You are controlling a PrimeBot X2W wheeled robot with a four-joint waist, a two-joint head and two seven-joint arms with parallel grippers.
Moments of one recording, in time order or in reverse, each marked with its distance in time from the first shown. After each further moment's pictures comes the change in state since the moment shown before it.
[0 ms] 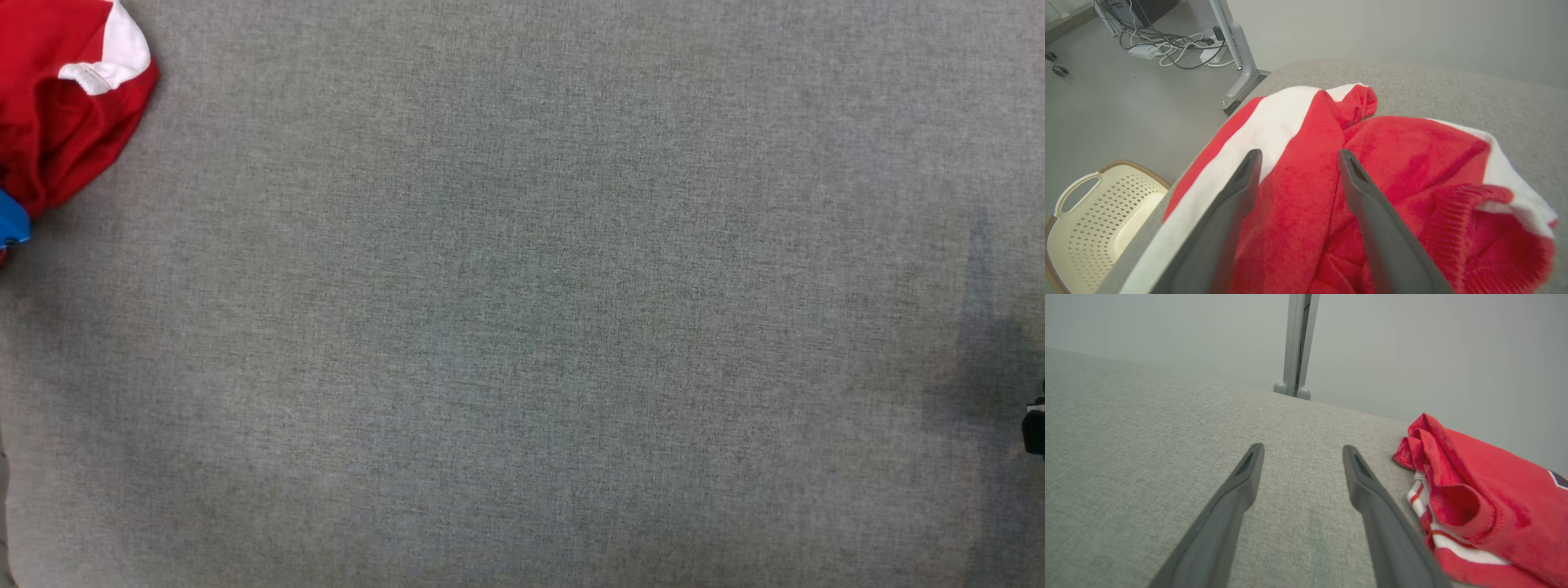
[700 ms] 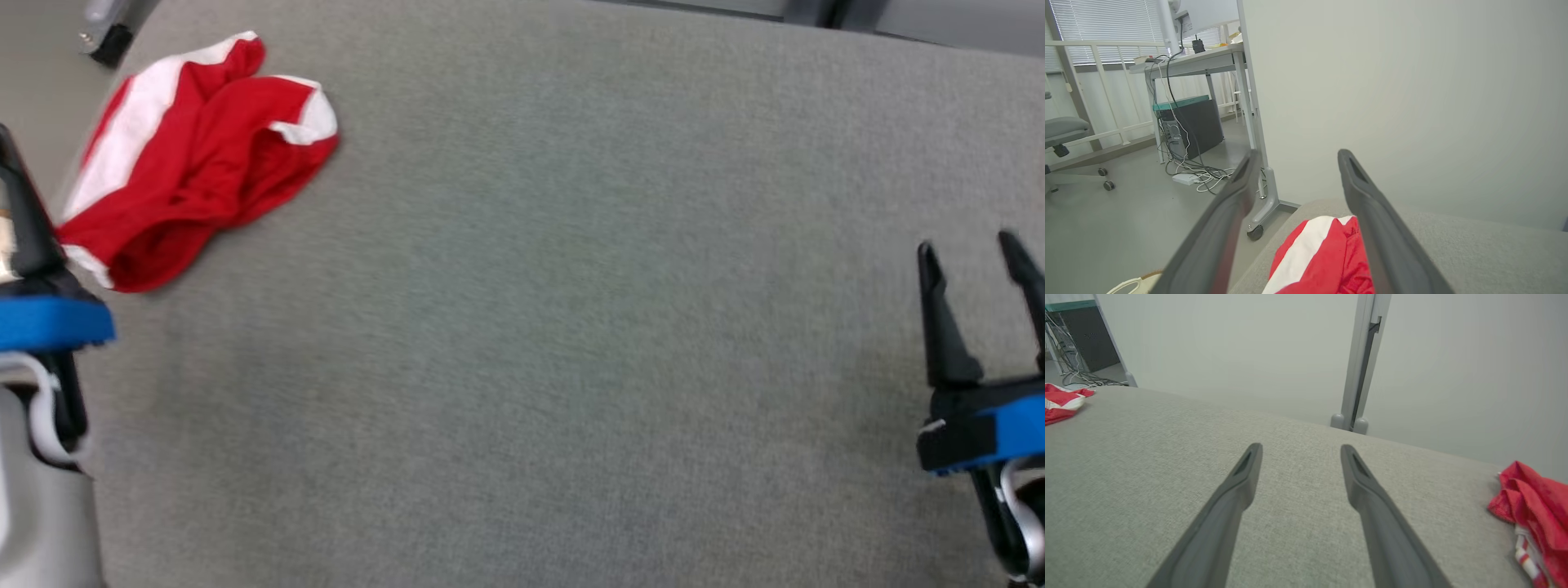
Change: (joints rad) left arm 0.442 -0.182 0.079 -0.579 0.095 0.053 -0.243; right arm -0.015 0.037 0.146 0.232 0.006 0.000 -0.055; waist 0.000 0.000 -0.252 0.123
